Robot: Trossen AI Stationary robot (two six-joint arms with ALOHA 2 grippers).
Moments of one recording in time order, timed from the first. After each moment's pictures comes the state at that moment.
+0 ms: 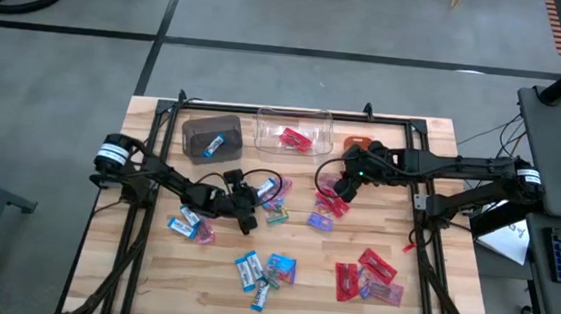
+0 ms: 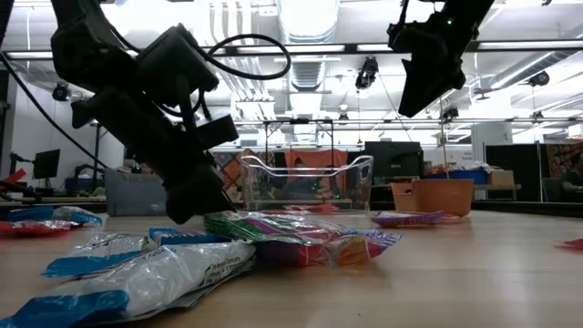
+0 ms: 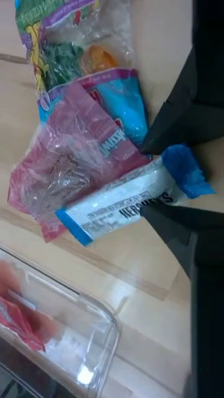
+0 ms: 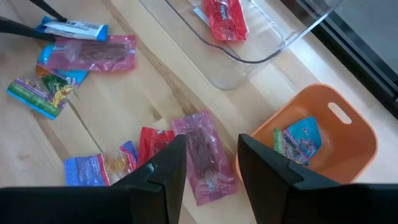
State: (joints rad) left arm -0.14 1.76 0.62 0.26 -0.61 -0.19; right arm -0.10 1.25 1.01 -0.79 0.33 0.45
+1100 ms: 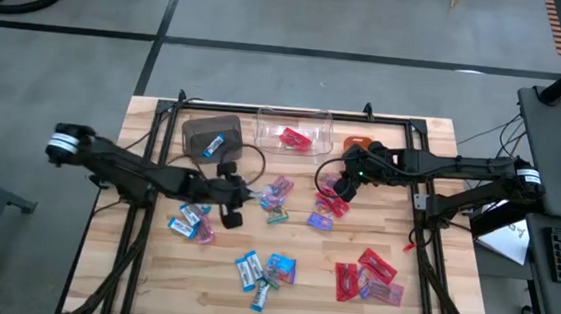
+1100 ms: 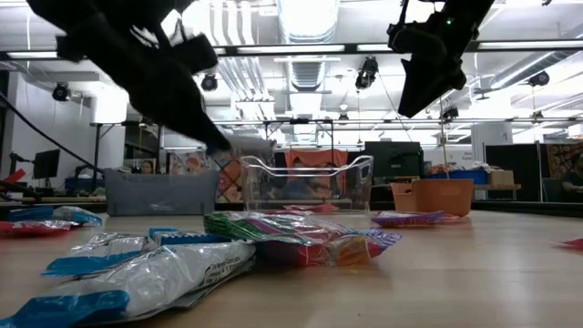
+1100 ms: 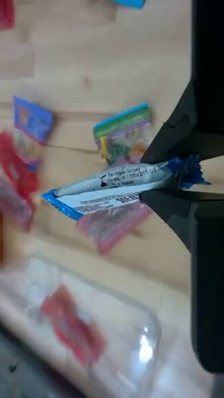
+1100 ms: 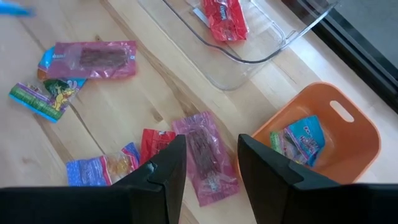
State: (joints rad) left arm -0.13 1.30 0.62 -0.01 -0.36 -0.14; right arm -0.09 1.25 1.01 -0.78 0.33 0.46
